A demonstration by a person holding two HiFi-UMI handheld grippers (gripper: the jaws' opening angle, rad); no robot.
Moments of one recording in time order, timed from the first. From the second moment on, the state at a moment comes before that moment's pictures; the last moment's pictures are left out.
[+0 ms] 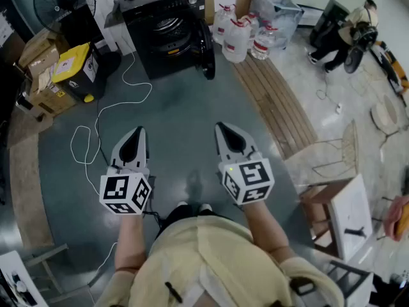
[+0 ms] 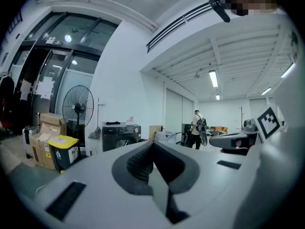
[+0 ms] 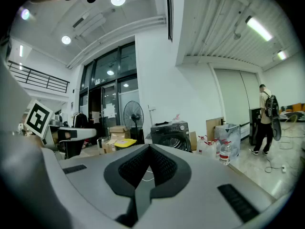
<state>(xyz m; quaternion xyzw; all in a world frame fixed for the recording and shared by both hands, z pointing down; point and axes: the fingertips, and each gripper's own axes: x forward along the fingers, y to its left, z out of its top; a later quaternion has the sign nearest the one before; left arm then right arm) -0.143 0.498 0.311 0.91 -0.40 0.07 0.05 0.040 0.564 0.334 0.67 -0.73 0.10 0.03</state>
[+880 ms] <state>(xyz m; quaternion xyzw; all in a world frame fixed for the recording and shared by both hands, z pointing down) -0.160 0.396 0.362 0.90 -0.42 0.09 0.11 0.034 0.471 0.368 0.66 -0.74 0.11 0.05</state>
